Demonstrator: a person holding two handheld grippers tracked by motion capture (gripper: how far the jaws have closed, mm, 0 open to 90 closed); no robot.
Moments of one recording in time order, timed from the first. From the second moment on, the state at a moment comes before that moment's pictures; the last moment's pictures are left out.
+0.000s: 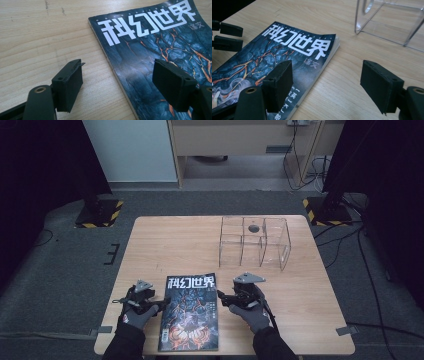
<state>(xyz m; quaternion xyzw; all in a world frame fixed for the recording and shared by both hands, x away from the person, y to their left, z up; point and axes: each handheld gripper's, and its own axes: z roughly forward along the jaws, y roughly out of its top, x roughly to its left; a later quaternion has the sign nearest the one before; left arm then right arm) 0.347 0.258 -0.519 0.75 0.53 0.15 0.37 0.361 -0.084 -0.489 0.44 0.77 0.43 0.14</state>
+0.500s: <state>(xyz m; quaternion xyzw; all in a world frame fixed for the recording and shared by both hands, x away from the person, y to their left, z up) 0.349 0.252 -0.523 0.76 0.52 0.14 0.36 0.361 -0.053 -0.514 0.43 0.80 0.40 0.12</state>
